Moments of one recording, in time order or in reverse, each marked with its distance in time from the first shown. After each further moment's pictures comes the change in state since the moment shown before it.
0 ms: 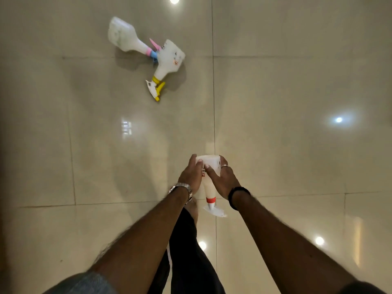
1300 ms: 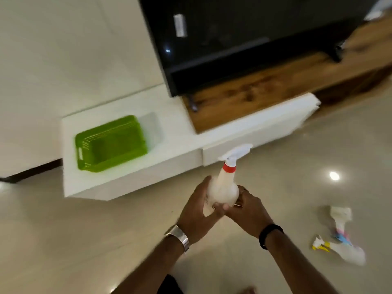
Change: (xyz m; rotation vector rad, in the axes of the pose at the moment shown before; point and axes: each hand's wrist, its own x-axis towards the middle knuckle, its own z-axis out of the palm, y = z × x) left_hand -0.474 -0.271 -0.371 -0.727 1.018 0.444; right_hand -0.386 -0.362 0.375 -0.773 -0.730 -0.806
